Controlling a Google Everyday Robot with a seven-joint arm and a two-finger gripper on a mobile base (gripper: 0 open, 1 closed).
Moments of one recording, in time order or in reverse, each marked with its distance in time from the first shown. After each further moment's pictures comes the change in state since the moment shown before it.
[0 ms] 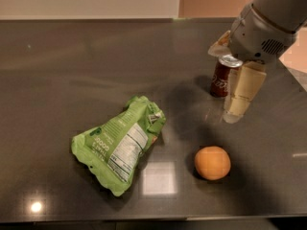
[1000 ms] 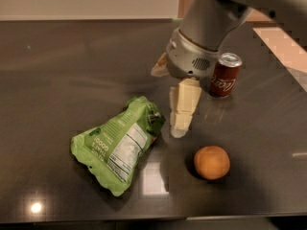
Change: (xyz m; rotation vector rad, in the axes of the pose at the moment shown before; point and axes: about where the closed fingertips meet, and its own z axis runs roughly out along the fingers) arm -0.089 0.016 0.075 -0.179 -0.068 -0.189
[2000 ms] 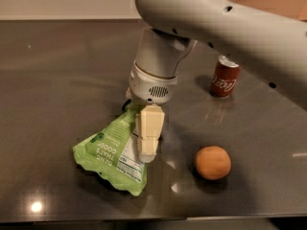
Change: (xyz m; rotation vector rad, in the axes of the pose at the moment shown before) arm -0.041 0.017 0.067 -0.103 0.060 0.011
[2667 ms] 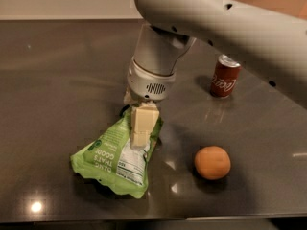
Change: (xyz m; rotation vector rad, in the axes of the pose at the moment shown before) arm -0.006 -0.011 -0.004 0.042 -0.012 0.006
